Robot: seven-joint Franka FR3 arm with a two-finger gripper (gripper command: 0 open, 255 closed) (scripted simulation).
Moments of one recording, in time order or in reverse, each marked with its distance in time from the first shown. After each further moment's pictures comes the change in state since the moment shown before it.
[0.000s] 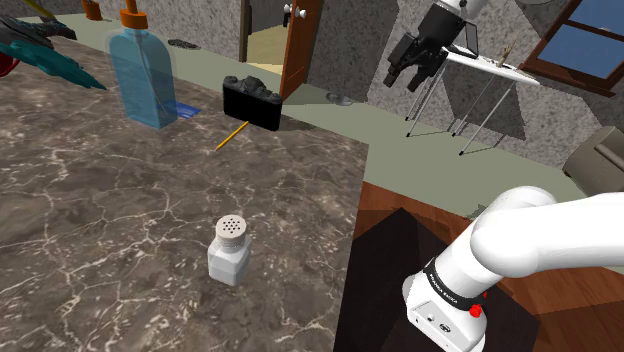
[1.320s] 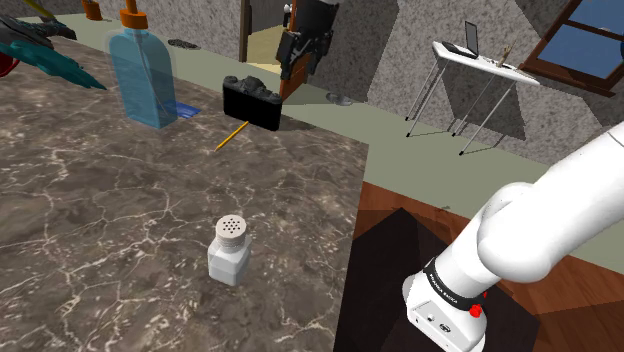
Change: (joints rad) arm 0.150 0.566 0.248 0.387 -0.111 0.183 -0.009
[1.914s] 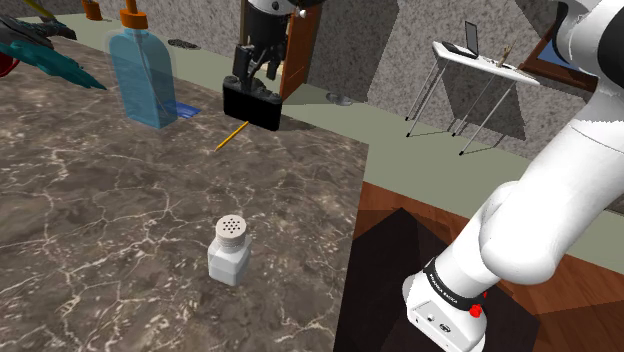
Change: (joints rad) arm 0.060 0.219 0.081 0.163 -0.119 0.031 0.021
